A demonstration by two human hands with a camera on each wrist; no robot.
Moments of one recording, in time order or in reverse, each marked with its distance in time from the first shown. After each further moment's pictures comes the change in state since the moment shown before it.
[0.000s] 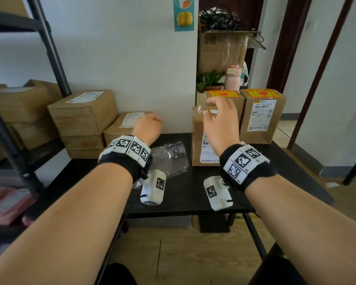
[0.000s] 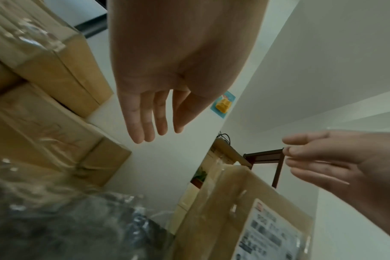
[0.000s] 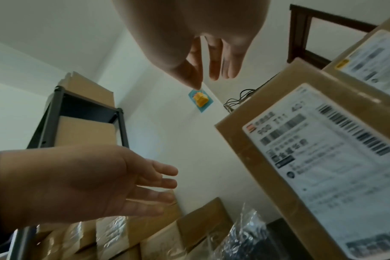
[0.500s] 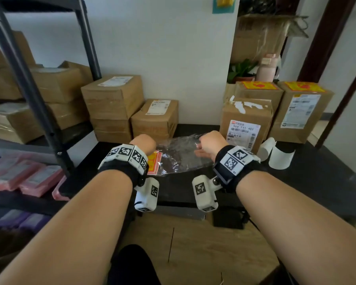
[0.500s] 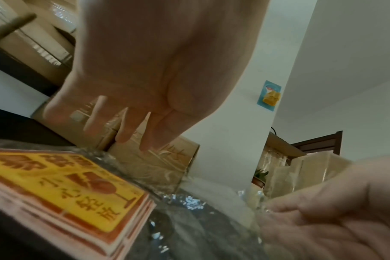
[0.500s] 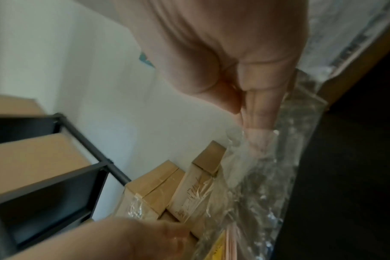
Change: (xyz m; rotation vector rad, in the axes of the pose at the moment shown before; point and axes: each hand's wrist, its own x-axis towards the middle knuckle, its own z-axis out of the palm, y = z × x) left_hand -0.029 -0.088 -0.041 0.641 -0.249 -0.254; right_hand -0.030 -0.013 0.099 0.397 -0.599 0.892
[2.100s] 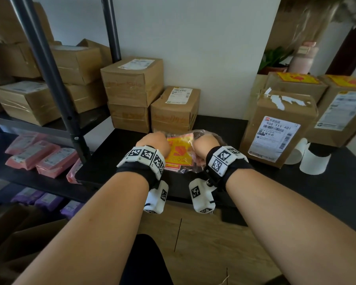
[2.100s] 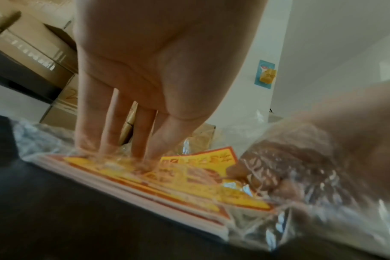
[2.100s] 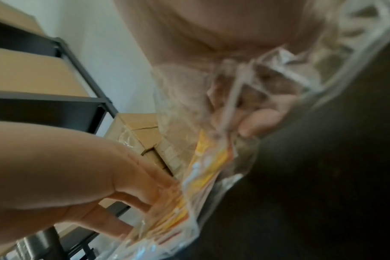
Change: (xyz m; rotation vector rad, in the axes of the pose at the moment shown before) left_hand 0.024 -0.028 0.023 0.093 0.043 -0.154; right_hand 0.031 0.022 0.069 -0.552 -0.112 -0.124
